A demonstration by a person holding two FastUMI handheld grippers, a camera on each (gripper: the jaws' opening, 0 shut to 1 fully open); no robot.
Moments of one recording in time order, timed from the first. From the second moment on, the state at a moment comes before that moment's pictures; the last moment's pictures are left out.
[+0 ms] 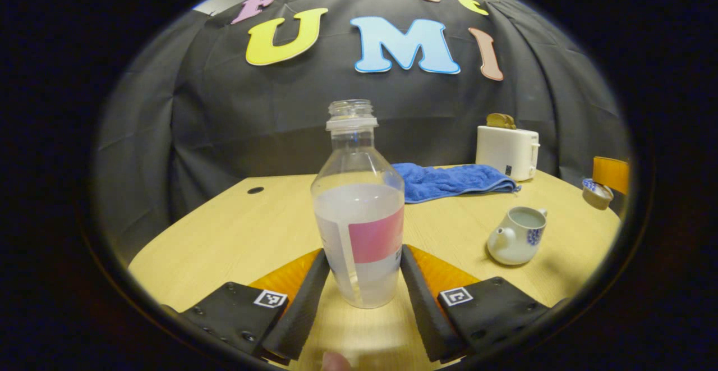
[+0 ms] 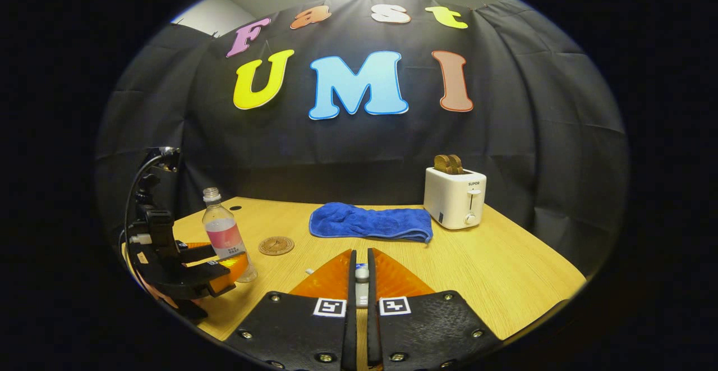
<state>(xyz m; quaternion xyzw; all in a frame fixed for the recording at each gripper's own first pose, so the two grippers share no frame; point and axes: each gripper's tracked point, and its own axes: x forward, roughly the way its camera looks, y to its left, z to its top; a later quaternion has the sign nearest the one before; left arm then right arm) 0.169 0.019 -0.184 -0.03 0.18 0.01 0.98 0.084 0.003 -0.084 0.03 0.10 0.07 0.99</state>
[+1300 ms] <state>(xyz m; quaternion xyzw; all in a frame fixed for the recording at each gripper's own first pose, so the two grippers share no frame) 0.153 0.024 -0.103 0.40 0.19 0.00 0.90 0.068 -0.055 -0.090 0.06 0.09 0.08 0.99</state>
